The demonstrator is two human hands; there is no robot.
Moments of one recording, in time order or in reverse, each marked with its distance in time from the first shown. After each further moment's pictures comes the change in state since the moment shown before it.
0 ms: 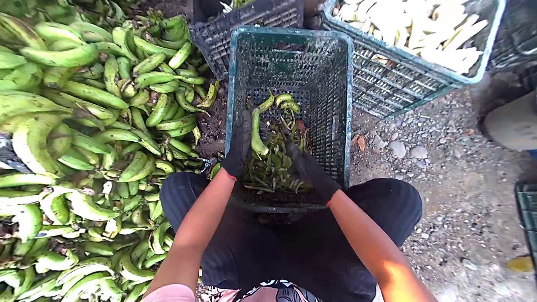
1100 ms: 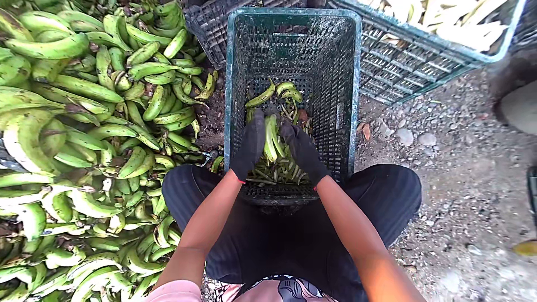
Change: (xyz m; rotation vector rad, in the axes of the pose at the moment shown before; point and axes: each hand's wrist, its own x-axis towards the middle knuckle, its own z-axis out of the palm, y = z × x) left_hand -0.032 0.014 0.032 0.601 0.017 -0.002; right_hand 0.028 -0.008 0.011 -0.307 0.264 -0.226
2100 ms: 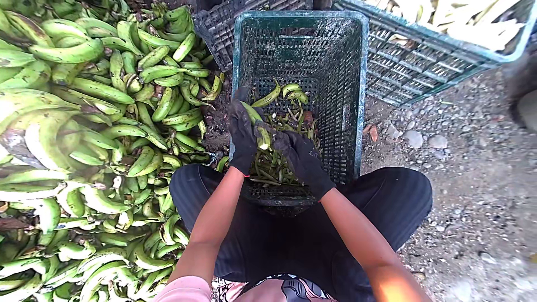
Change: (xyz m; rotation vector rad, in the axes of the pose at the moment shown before) left_hand 0.020 -0.024 -0.014 -0.332 0.318 0.490; right_hand -0.037 -0.030 -0.001 -0.218 0.009 -0.141
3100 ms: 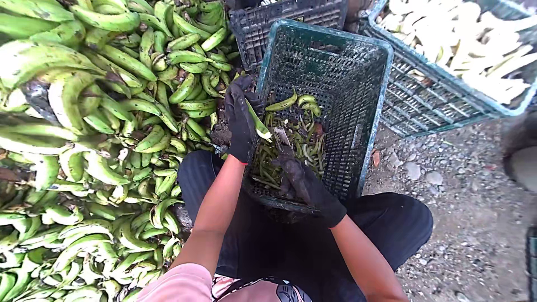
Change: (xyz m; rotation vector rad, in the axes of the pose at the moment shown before) left_hand 0.029 0.020 -0.028 -0.116 0.278 -0.050; right_hand -0.033 -0.005 0.005 0.699 -0.515 -0.109
